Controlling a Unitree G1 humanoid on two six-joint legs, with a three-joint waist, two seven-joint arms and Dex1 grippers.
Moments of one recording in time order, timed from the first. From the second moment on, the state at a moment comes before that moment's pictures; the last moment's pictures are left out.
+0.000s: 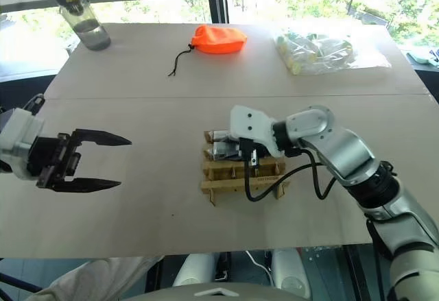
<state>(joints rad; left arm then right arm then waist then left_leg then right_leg) -0.10 1.19 0.27 0.00 -0.84 0.07 -1.61 -0.76 -0.61 0.50 -0.29 0.32 0.59 1.06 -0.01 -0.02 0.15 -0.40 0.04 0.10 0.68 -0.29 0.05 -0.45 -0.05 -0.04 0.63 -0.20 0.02</state>
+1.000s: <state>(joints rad) -0.10 1.16 0.31 -0.03 -0.81 0.12 -1.61 -0.73 -0.52 0.58 -0.27 0.17 0.66 1.08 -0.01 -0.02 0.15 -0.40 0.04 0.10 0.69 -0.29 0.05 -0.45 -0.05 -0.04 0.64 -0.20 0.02</state>
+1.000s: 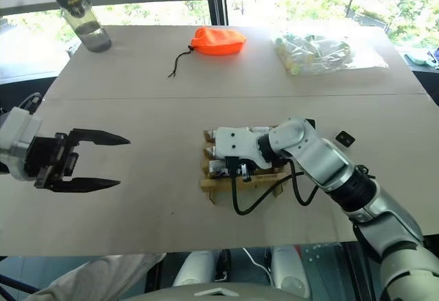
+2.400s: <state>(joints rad) -0.29 1.14 0.16 0.00 -0.81 0.13 -1.61 -0.16 -0.86 -0.21 -0.12 0.24 0.52 0.88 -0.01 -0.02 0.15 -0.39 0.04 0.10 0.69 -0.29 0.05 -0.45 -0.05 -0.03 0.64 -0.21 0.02</state>
